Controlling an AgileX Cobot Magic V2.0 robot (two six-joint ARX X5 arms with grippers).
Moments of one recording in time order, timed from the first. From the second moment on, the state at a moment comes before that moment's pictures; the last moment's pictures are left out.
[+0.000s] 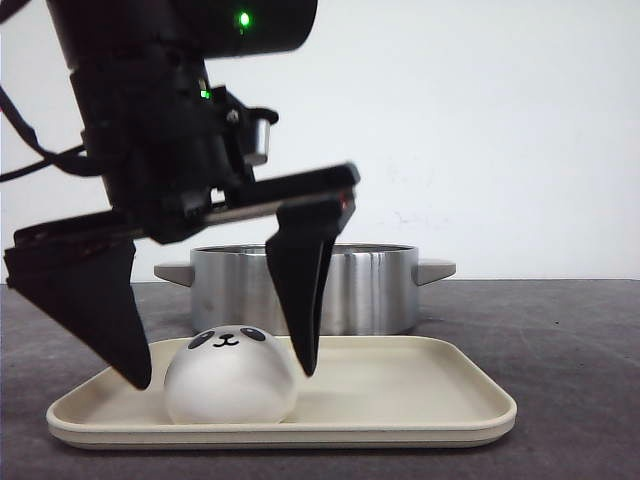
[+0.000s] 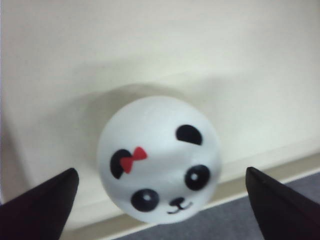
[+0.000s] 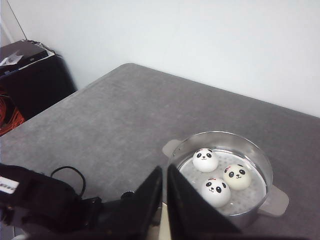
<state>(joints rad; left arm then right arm) -0.94 1.57 0.97 -0.63 -0.08 -0.71 1.05 0.99 1.59 -0.89 0.29 0.27</state>
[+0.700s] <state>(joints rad) -0.91 1.58 0.97 -0.65 -0.10 -0.64 1.05 0.98 1.59 -0.91 0.29 0.27</state>
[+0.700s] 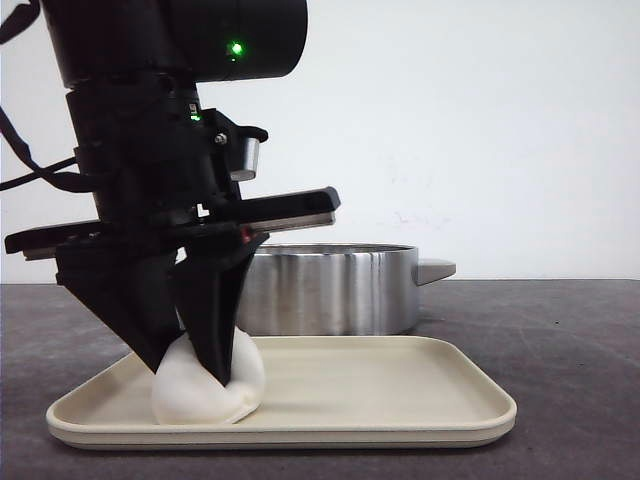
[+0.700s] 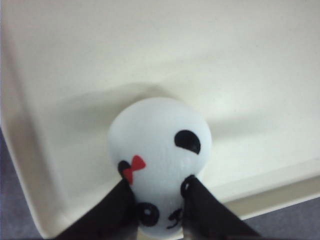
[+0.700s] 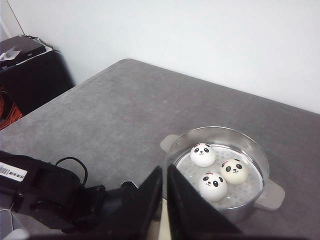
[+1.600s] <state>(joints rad) -0.68 1.48 1.22 -0.33 -0.23 -0.40 1.05 0.98 1.59 -0.90 0.29 0.27</state>
